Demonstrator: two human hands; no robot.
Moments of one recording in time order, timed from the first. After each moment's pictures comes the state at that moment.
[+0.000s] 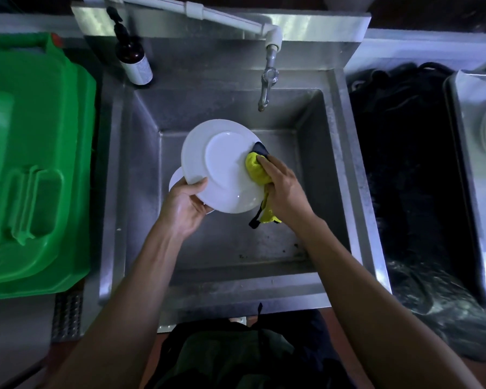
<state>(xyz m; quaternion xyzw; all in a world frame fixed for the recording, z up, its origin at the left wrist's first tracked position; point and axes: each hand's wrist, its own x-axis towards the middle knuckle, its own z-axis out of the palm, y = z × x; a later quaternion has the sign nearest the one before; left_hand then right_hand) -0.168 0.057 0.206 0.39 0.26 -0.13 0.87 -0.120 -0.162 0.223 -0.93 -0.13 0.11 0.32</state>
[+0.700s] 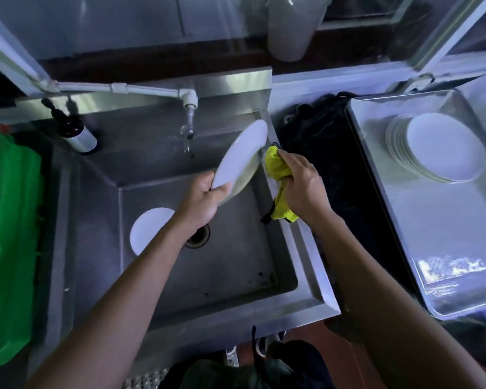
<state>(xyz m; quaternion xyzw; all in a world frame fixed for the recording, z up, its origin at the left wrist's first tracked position) -0.088 -0.105 0.290 0.76 0.06 -0.12 0.64 -0.077 -0.335 0.302 -0.95 -0.02 -0.01 0.32</state>
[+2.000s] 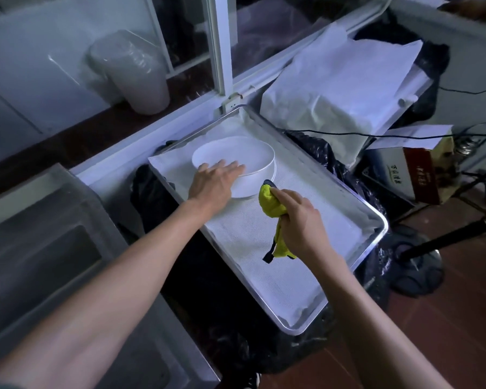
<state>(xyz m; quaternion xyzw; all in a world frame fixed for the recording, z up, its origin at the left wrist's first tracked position) 0.019 -0.588 0.314 0.90 -0.44 0.02 0.05 -0.170 -0.713 0.323 -0.93 0.22 -0.09 0.28</state>
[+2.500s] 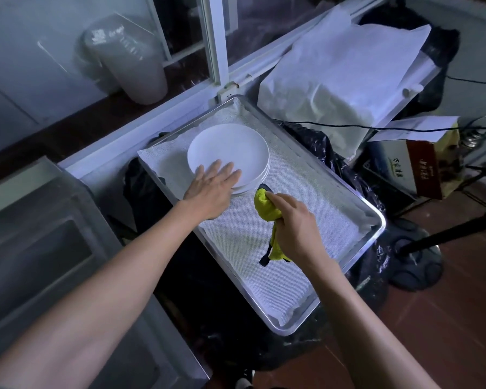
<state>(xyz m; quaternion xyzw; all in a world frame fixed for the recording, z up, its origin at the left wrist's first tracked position) 0.022 -0.597 0.278 0.89 -0.45 -0.09 -0.07 -0.175 -0.726 0.301 -0.93 0.23 -0.04 0.28</state>
